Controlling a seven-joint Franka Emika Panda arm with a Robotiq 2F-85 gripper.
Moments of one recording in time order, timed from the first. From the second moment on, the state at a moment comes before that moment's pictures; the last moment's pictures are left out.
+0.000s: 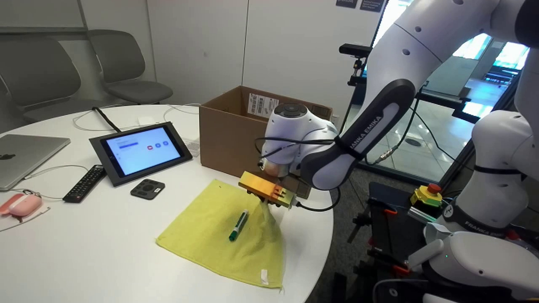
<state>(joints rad) 0.52 0.52 -0.28 -2.20 -0.11 2.77 1.93</state>
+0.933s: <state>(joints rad) 0.54 0.69 -0.28 -1.81 -0.24 2.61 2.24</state>
